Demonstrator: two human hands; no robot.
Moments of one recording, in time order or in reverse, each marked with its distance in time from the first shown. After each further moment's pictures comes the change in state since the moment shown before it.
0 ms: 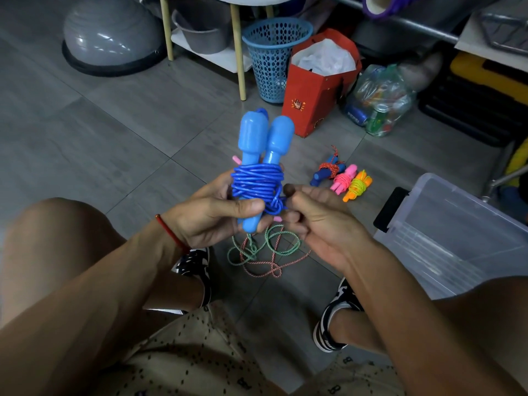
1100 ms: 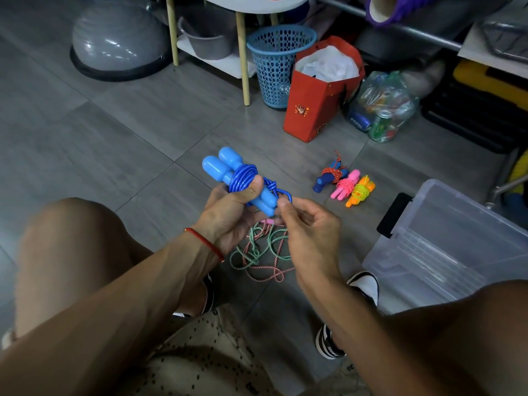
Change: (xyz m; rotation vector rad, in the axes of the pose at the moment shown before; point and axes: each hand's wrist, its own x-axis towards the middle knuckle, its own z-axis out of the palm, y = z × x) left_hand 0.026 -0.027 -0.003 -0.225 0.748 0.047; right_hand 0.010 0.051 0.019 -0.267 0.482 -0.440
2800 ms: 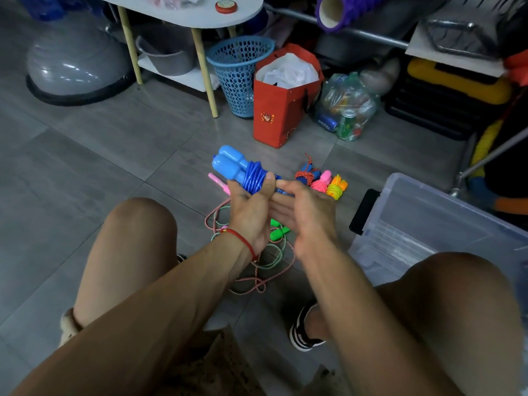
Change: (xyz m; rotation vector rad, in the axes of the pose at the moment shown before) left_hand 0.045 -0.067 0.090 0.033 0.070 0.167; right_hand 0.056 -0.042 -0.039 0.315 0.160 0.395
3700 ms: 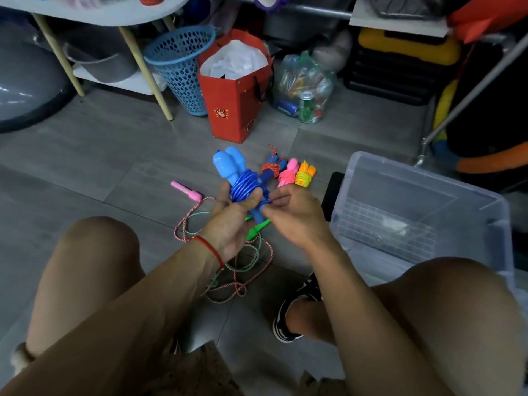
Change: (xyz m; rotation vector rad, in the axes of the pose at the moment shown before) left_hand 0.015 -0.028 0.023 0.224 -0.260 -0.239; right_hand 0.061 -0.004 -0.086 -0.775 -0.063 -0.216
